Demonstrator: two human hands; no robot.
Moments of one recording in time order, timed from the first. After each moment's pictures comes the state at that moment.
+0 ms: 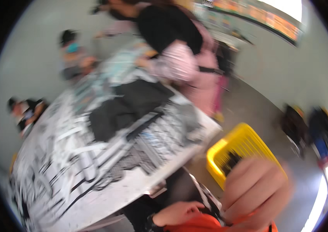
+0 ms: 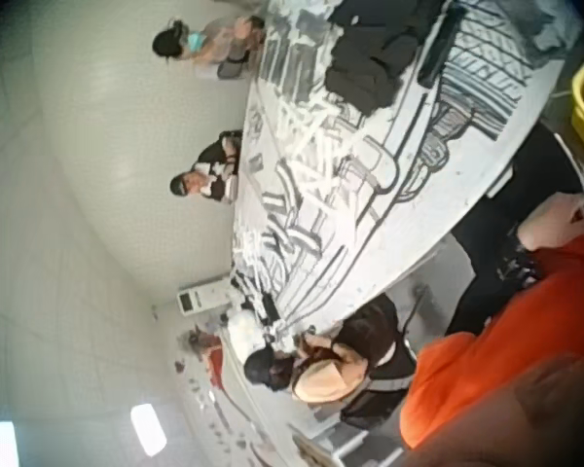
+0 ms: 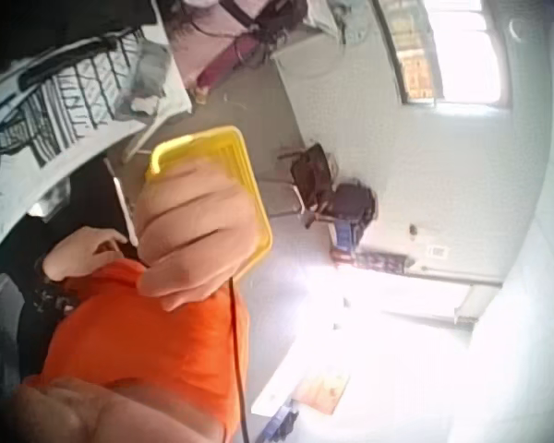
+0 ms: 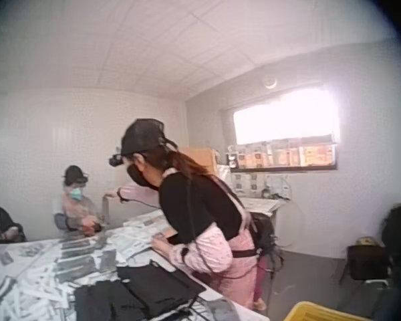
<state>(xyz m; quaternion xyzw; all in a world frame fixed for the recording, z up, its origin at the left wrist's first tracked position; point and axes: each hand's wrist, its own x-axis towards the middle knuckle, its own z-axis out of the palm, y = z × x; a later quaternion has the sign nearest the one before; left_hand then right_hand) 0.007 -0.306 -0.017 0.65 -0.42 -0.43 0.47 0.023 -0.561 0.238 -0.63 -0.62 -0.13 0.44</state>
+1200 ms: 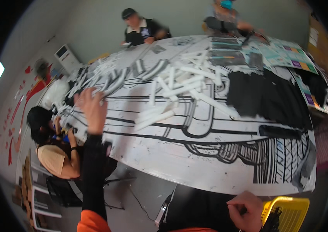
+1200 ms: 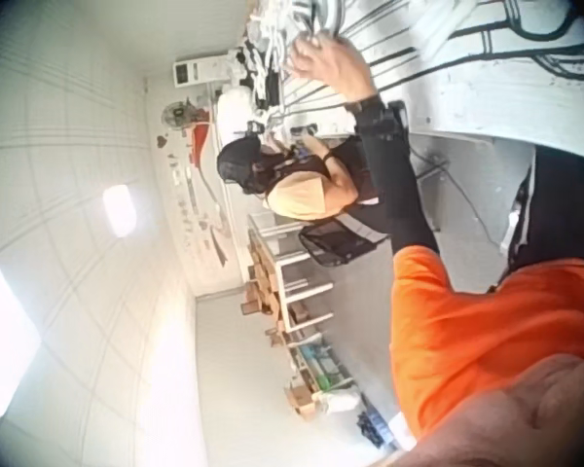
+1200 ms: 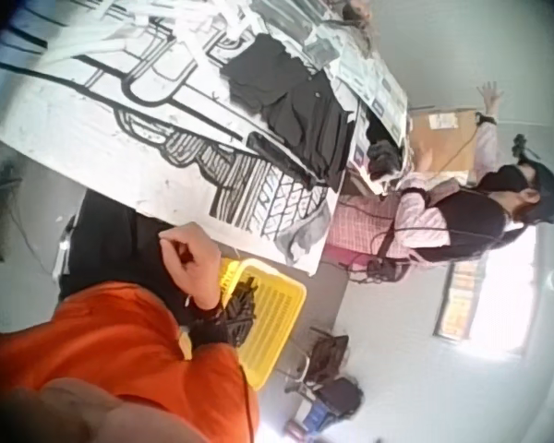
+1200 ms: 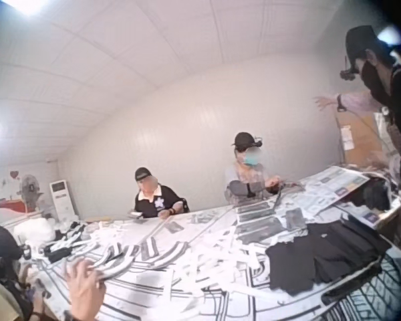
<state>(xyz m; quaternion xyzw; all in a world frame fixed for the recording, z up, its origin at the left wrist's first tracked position) 0.102 0.149 0.107 0.84 0.11 0.47 -0.25 0.028 -0.399 0.027 -0.80 -0.23 0.01 0.56</state>
